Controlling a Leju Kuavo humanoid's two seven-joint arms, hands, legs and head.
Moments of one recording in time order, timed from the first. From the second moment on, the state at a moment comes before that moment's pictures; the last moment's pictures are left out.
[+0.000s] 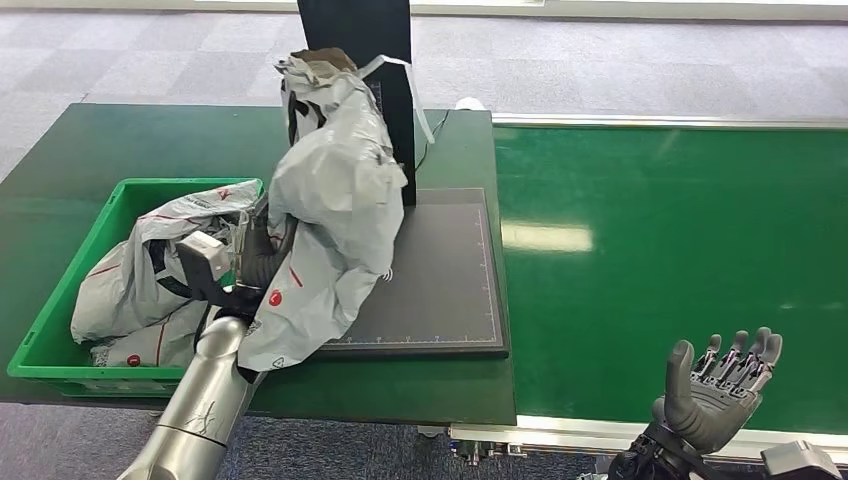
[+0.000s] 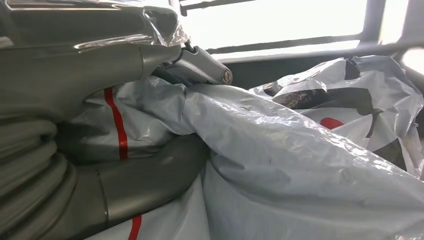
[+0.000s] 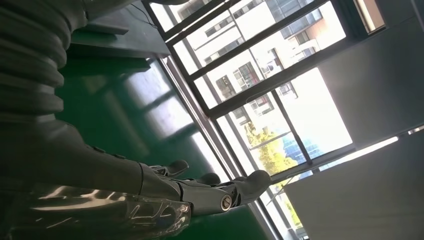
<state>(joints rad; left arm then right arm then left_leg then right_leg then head) -0.46 -0.07 -0.18 -1.19 0.07 -0.02 -0.60 0.03 0.32 -0.35 -1.49 -0.36 0.06 -0.70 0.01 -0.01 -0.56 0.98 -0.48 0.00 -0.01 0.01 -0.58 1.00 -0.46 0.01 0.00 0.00</state>
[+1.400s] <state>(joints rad) -0.65 0.22 0.19 -1.22 -0.28 0.11 -0.41 0.09 0.32 -0.33 -1.63 -0.39 -0.05 -0.70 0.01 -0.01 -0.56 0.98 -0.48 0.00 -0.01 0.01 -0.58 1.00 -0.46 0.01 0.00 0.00</state>
